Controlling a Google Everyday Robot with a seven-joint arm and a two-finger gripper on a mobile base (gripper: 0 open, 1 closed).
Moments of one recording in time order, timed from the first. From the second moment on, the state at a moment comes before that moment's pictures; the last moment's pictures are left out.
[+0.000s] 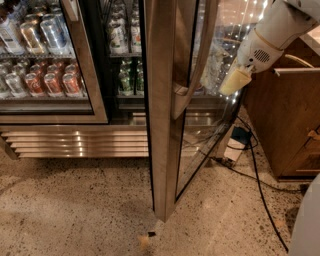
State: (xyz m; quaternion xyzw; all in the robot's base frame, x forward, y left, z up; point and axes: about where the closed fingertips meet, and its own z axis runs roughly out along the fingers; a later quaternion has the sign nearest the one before) arm 0.613 -0.196 0.887 -0.57 0.80 0.12 0.17
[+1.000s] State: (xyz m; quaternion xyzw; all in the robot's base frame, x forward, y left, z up) arm 0.613 -0.196 0.887 -0.57 0.80 0.12 0.17
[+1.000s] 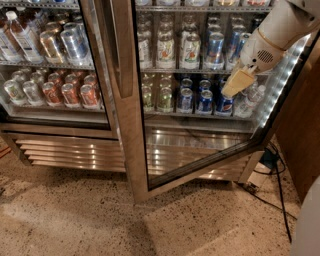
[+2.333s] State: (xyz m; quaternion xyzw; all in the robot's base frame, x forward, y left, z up) arm 0.613 -0.196 0.887 -0.57 0.80 0.12 0.17
